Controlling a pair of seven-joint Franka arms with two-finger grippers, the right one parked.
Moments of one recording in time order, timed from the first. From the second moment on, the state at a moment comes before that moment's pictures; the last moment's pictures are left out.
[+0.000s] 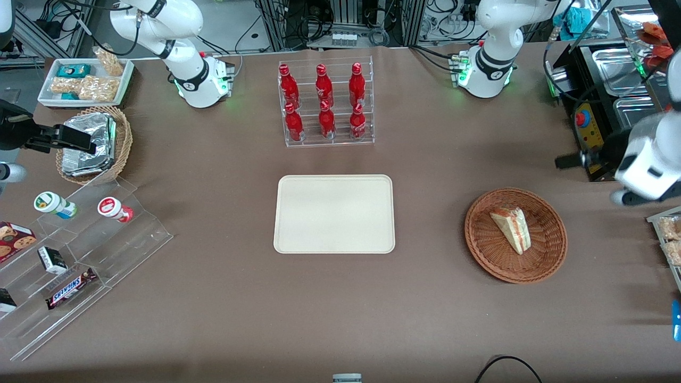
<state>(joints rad) 0.25 0.20 -0.28 -1.55 -0.01 1.43 -0.26</state>
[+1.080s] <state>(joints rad) 0.25 0.32 -0.28 -2.13 -0.02 2.41 -0.43</state>
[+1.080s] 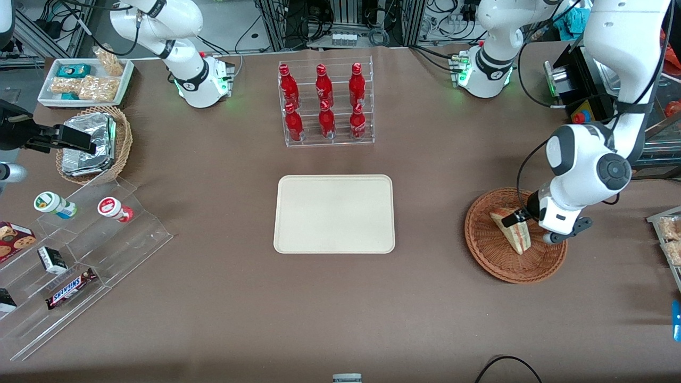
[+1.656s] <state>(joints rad) 0.25 0.38 -0.28 -2.13 -0.02 2.46 -0.49</state>
